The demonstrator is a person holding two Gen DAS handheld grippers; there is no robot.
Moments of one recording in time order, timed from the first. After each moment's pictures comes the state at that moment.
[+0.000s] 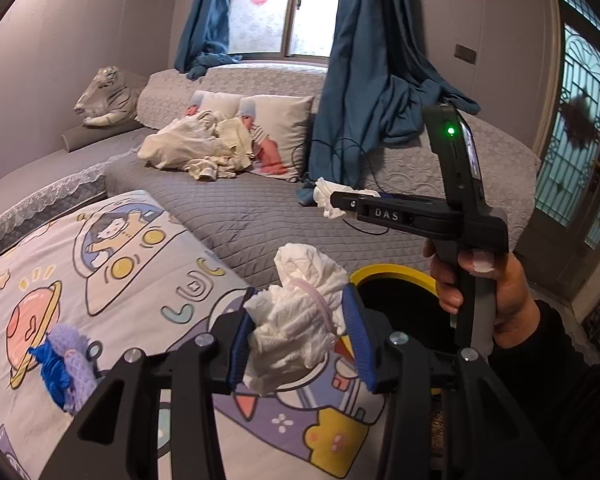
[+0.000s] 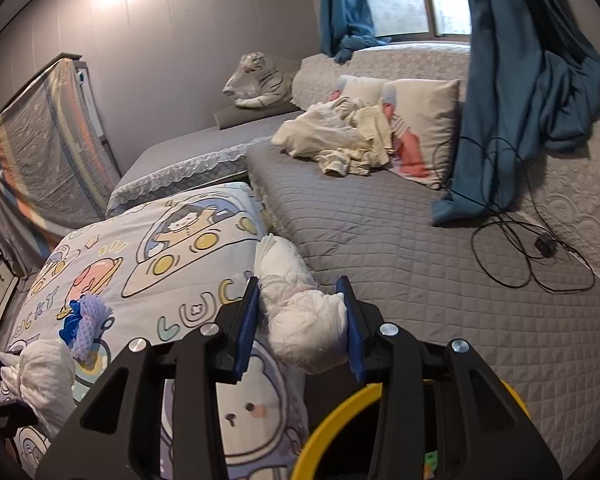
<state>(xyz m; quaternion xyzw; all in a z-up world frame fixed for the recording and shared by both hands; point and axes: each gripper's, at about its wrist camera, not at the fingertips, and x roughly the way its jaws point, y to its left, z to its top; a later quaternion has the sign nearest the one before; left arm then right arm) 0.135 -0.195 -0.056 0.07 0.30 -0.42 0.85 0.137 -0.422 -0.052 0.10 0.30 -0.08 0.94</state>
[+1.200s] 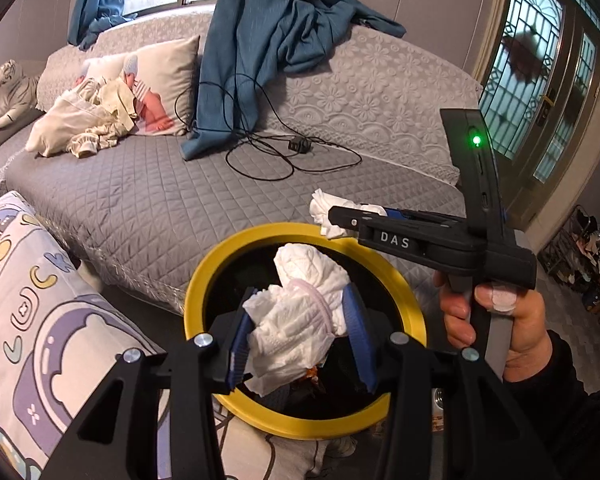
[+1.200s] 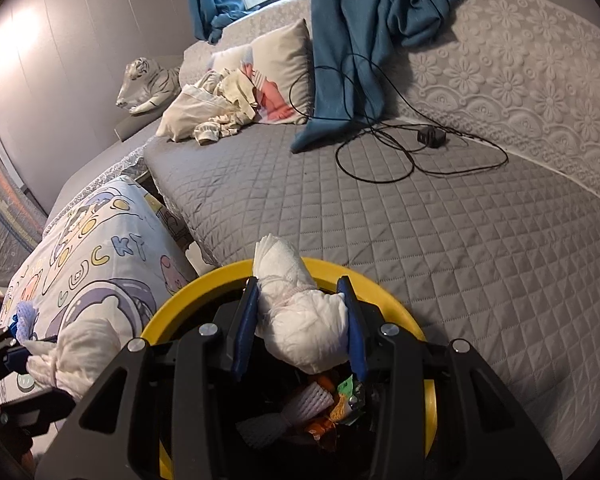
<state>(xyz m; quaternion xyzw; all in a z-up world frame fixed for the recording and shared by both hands) 0.105 -0.370 -0.131 0.14 0.36 -0.53 0.75 0.012 -0.546 -0.142 0.21 0.34 -0.22 0.89</state>
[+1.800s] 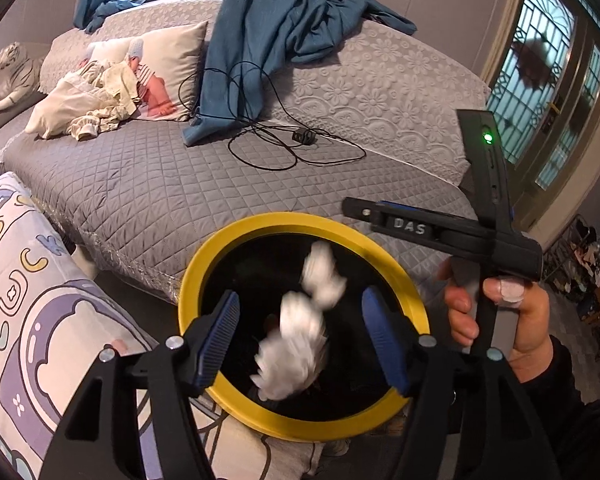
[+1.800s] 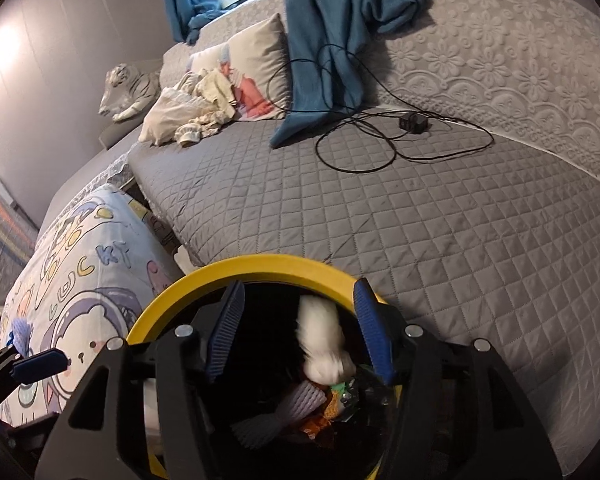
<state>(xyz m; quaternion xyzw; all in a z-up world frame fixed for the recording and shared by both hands) 0.112 -0.373 -0.141 0.12 0.39 -0.52 0.75 0.006 -0.564 -0.148 0.23 0.34 -0.25 0.88</state>
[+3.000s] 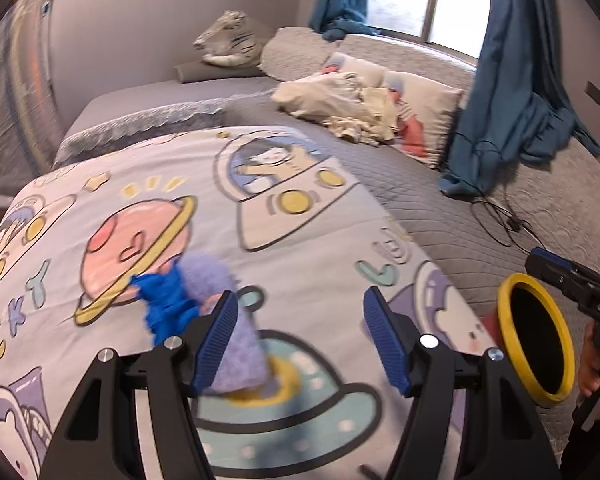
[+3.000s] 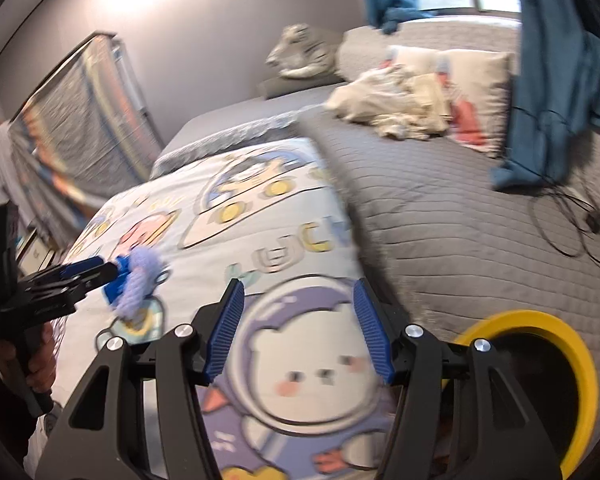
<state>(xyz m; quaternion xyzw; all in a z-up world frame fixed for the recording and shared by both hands) 0.252 -0.067 -0.128 0.02 0.38 -0.21 0.90 0.156 -0.309 -0.094 0.10 0.35 0.04 0.93</state>
